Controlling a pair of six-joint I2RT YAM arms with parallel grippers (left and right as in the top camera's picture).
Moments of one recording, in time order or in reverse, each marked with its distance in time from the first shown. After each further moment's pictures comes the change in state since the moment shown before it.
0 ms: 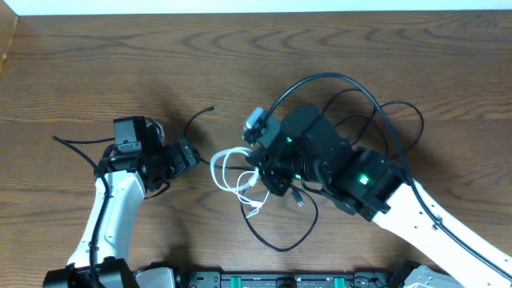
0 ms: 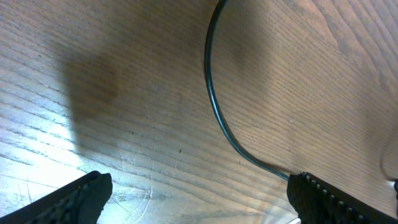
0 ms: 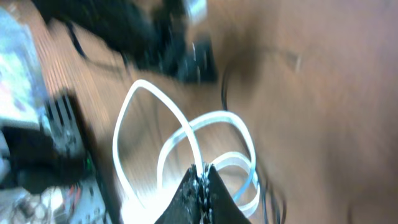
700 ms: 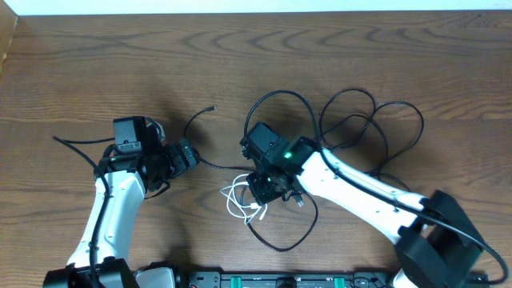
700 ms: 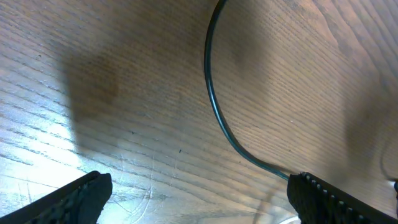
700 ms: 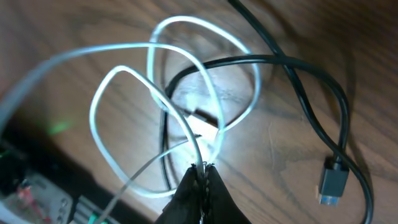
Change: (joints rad) left arm 0.000 0.000 0.000 0.000 0.000 0.000; right arm 0.034 0.422 0.000 -0.185 0.038 0.383
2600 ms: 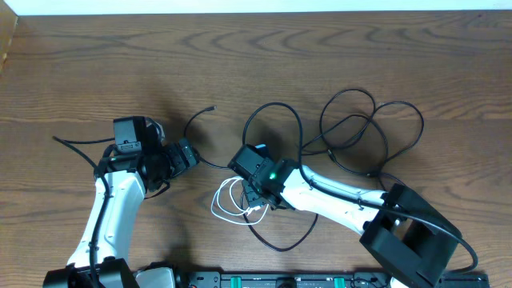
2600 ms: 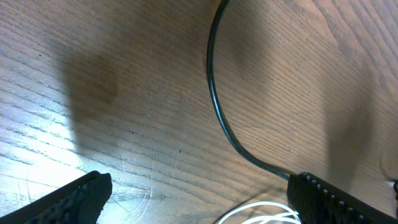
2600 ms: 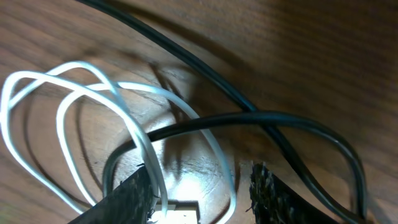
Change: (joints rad) left arm 0.000 0.000 0.000 0.000 0.000 -0.003; right arm 0.091 0.087 -0.130 0.276 0.274 0.204
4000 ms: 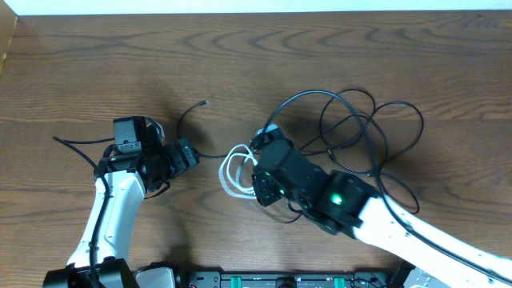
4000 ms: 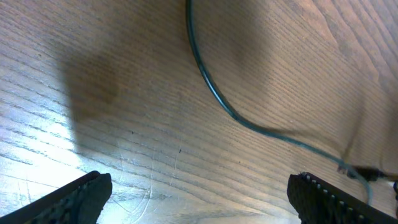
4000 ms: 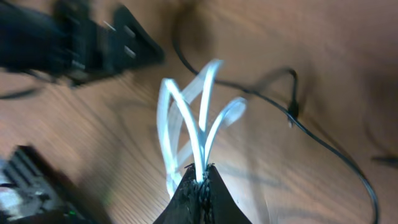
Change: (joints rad) left arm 0.000 0.000 0.000 0.000 0.000 0.000; right arm 0.003 -0.523 -0.053 0.044 0.009 -0.135
